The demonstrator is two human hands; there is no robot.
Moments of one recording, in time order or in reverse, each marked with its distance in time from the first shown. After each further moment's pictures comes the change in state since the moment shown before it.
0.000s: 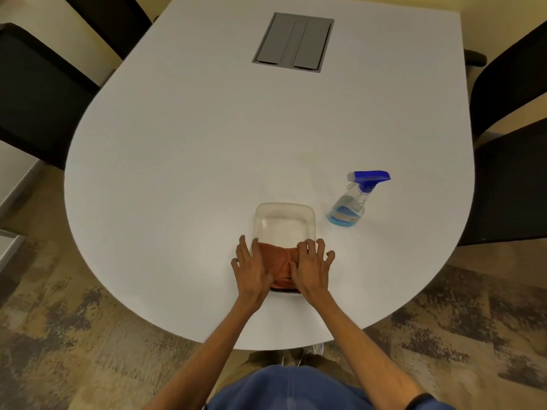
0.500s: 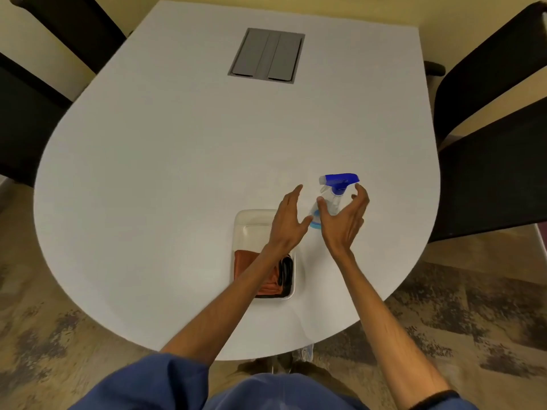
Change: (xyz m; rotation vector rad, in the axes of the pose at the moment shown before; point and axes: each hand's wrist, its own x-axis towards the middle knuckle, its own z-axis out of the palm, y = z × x) left_hand 0.055 0.147 -0.046 -0.628 -0.018 0.444; right_hand 0.051 0.053 -0.122 0.834 0.709 0.294
